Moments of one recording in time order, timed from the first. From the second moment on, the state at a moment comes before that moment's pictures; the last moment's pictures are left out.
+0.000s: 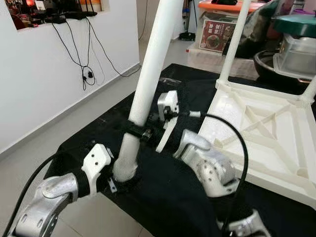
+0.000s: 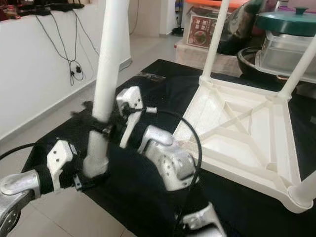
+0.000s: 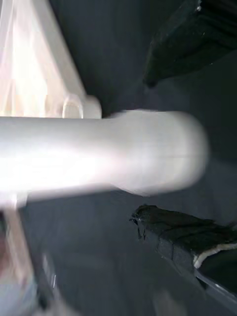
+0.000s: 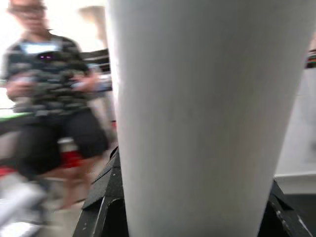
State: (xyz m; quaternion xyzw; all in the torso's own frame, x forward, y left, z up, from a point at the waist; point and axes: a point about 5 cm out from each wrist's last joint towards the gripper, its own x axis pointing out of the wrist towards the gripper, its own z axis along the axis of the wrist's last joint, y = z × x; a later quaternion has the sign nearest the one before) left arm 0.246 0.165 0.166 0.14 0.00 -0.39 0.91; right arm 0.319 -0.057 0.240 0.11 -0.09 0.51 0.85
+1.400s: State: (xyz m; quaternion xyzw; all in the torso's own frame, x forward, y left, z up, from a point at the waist) left arm 0.244 0.163 0.117 0.13 0.02 -0.20 0.97; right arm 0.378 -0.178 0.225 -0.02 -0.06 0.12 0.99
